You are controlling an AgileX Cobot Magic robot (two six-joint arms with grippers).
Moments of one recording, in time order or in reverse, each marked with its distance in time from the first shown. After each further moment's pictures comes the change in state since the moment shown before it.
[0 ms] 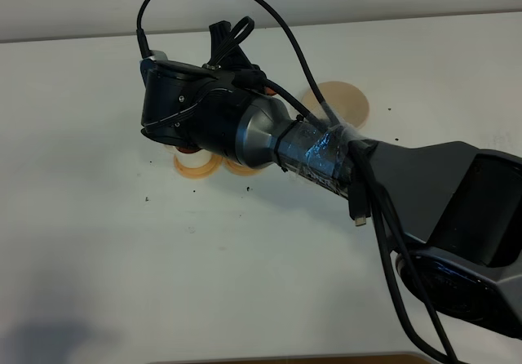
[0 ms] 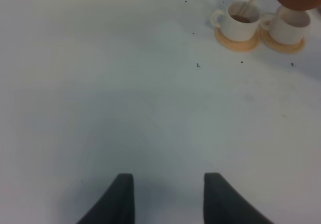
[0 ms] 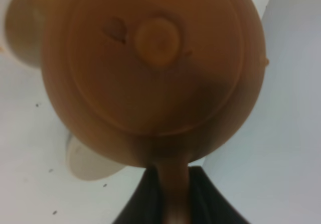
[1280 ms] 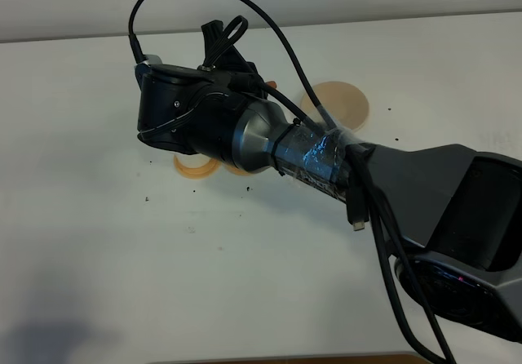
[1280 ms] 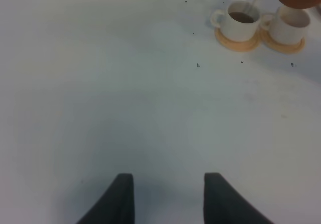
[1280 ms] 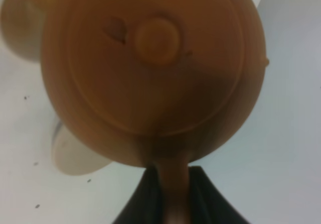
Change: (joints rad) left arm 0.000 0.000 0.000 0.000 0.000 -0.001; right arm 0.011 0.000 0.000 -0.030 0.000 -0.042
